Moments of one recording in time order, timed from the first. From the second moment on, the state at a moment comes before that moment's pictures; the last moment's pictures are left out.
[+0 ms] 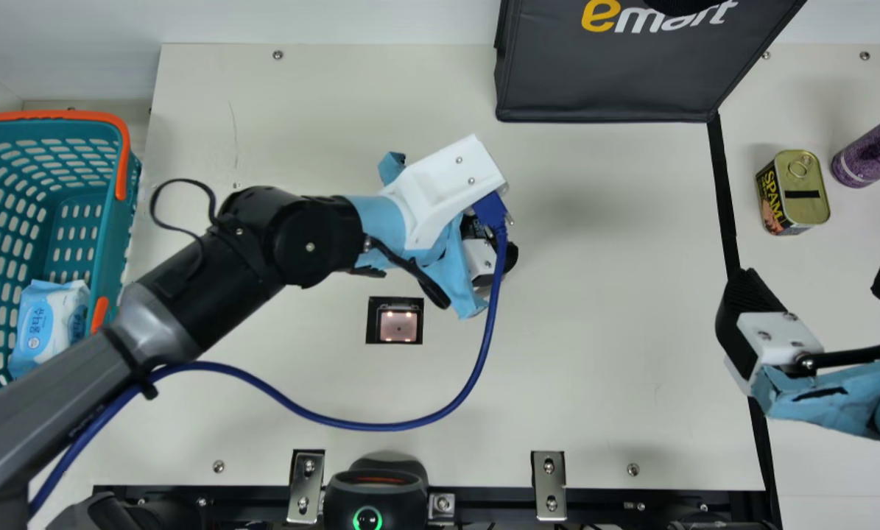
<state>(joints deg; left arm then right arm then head) -43.2 96.6 -75.0 -31.4 36.1 37.8 0.7 42.6 -69.7 -0.8 69.6 0.0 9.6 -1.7</state>
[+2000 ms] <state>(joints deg) -15.7 62.3 -60.2 -30.2 45.2 15.3 0.7 42.6 -69.7 -0.8 69.6 0.0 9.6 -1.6</state>
